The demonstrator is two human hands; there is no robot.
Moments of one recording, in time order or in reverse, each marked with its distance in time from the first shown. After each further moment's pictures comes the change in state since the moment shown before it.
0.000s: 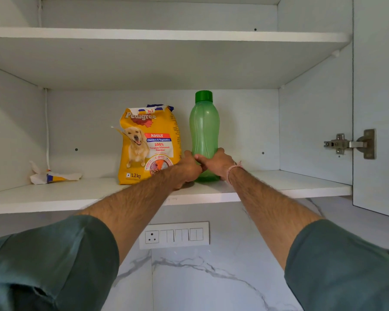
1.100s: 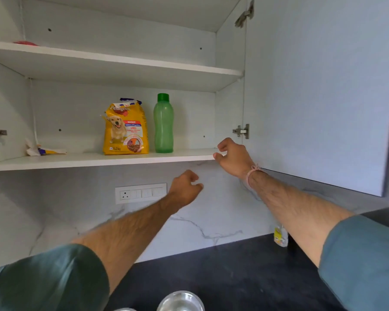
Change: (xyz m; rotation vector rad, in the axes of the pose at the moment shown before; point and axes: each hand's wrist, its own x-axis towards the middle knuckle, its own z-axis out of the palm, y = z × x) left_hand -0.317 0.022 0.028 -0.248 -0.159 0.279; right_hand -0.318 0.022 -0.170 -0.292 0.294 -0.169
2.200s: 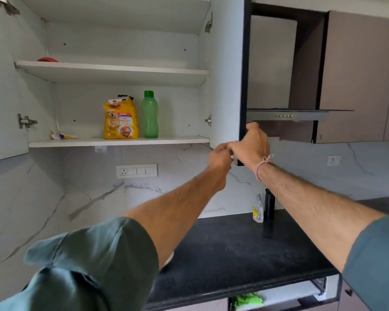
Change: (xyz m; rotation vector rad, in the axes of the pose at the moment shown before) left_hand -0.159 0.271 0.152 -0.809 0.043 -0.169; right_hand -0.163 0.060 -0.220 0.139 0.269 0.174
